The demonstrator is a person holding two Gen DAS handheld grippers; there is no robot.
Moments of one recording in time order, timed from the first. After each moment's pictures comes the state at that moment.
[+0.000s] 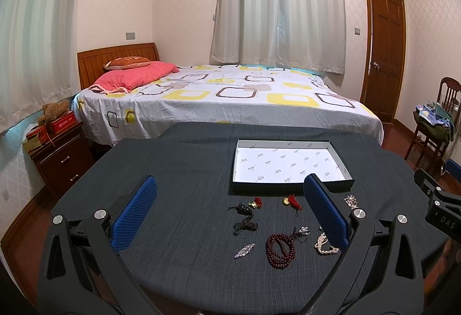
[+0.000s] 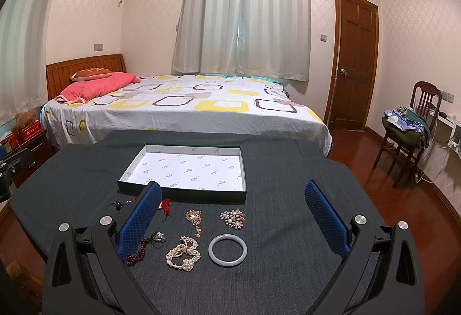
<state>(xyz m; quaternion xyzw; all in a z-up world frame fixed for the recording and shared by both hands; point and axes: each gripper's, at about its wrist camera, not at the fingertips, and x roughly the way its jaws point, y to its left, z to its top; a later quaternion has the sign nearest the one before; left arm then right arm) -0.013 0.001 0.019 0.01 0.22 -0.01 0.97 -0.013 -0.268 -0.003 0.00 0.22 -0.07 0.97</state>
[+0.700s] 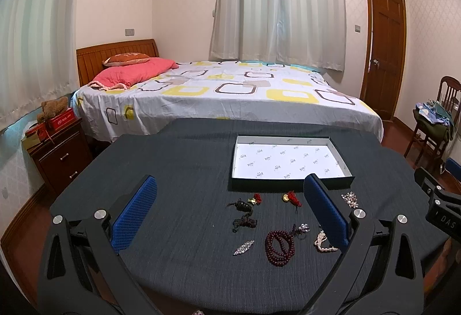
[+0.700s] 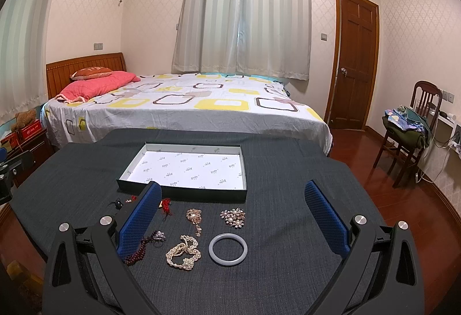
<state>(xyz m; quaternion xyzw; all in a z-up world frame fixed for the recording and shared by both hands) -0.016 -0.005 0.001 0.01 0.23 -0.01 0.97 -0.012 -0.265 -0.004 0.00 0.22 -0.07 0.97</state>
